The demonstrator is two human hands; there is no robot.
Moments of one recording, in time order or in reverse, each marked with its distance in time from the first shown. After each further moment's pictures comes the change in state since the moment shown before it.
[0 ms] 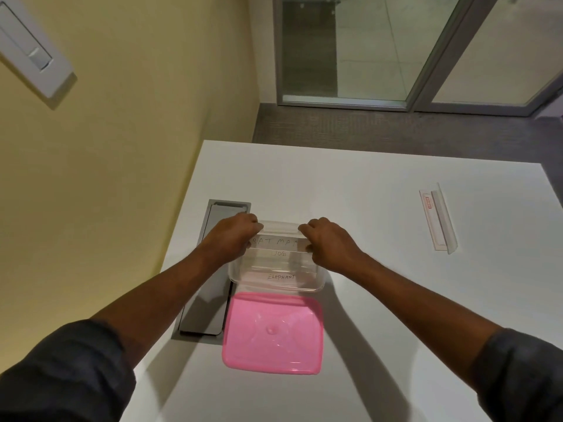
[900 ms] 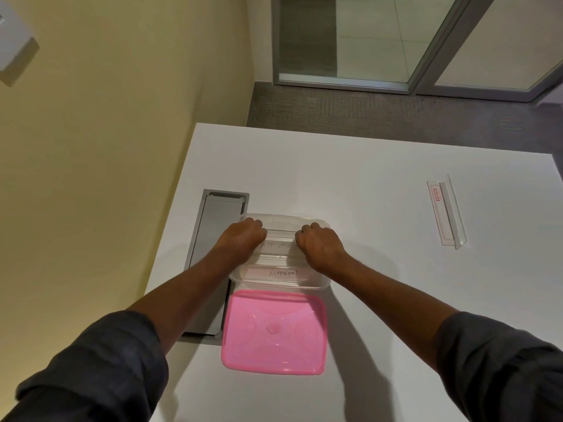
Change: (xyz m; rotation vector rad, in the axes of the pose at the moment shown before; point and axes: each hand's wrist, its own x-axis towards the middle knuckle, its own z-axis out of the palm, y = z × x) left_hand 0.025 0.006 0.050 0.181 -0.153 -0.040; right_hand 0.031 -0.016 0.053 -0.350 -0.215 0.038
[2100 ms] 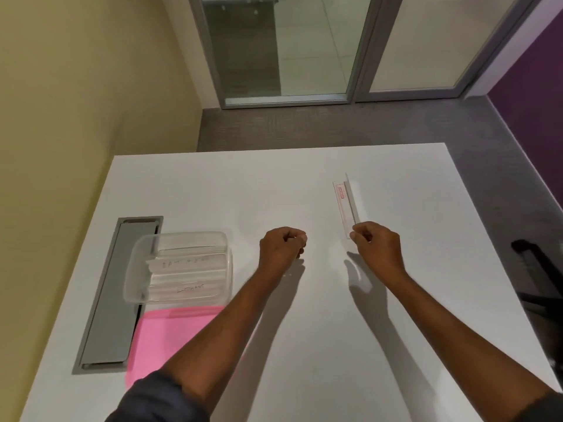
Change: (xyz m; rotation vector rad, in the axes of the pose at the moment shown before) left_hand 0.098 0.310 -0.098 -1.527 0.191 -0.453; right_hand -0.228 0.262 0.057 1.102 0.488 0.785
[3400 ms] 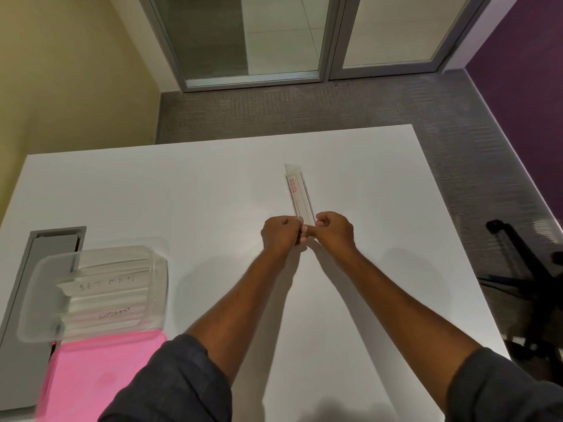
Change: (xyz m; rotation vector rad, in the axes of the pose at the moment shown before) left_hand 0.091 0.002 0.161 -0.095 0.053 -0.242; right_hand 0.097 0.071 0.021 0.167 -0.123 0.311
